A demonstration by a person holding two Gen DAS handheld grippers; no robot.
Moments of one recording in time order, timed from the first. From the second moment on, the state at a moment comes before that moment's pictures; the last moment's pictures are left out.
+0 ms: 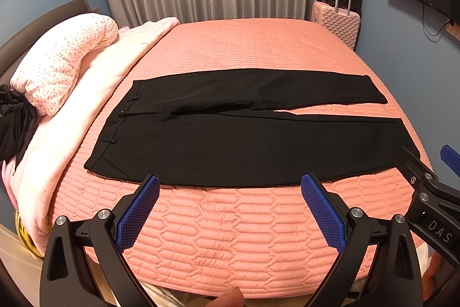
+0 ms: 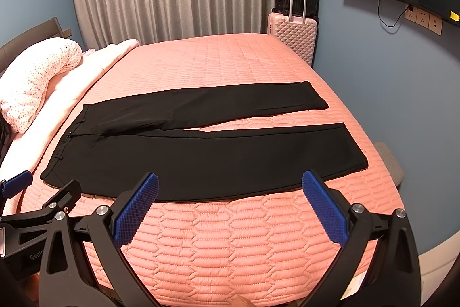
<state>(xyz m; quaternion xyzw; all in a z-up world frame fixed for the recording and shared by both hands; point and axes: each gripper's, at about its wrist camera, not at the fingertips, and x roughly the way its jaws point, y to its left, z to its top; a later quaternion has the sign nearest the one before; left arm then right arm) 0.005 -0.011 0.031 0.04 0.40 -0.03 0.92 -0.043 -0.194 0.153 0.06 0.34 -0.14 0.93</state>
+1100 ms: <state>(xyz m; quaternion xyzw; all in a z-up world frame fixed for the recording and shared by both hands) 0.001 -0.011 0.034 0.05 0.40 -0.03 0.92 -0.041 -0.191 0.155 0.06 0.34 -0.15 0.93</state>
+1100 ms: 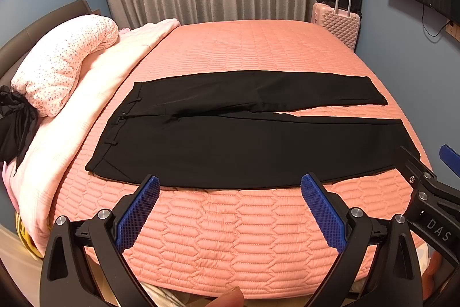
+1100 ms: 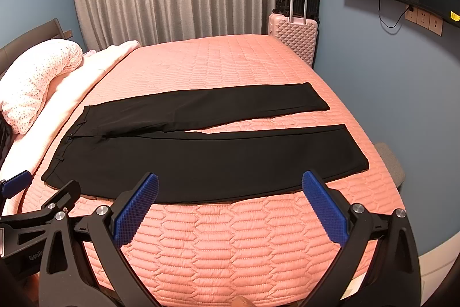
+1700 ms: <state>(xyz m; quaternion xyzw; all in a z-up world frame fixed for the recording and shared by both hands) 0.001 -0.012 0.033 0.05 0.40 -0.03 0.92 -0.041 -0.191 0.154 0.06 0.34 -0.14 0.93</state>
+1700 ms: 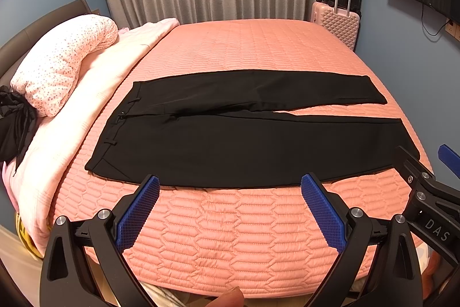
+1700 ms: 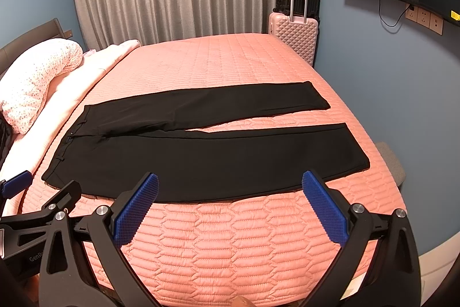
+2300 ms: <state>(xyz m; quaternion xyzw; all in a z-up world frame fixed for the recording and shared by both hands) 0.029 0.014 0.016 0.03 0.40 -0.05 0.92 -0.002 -0.262 0.141 0.09 0.33 -0.06 0.94</state>
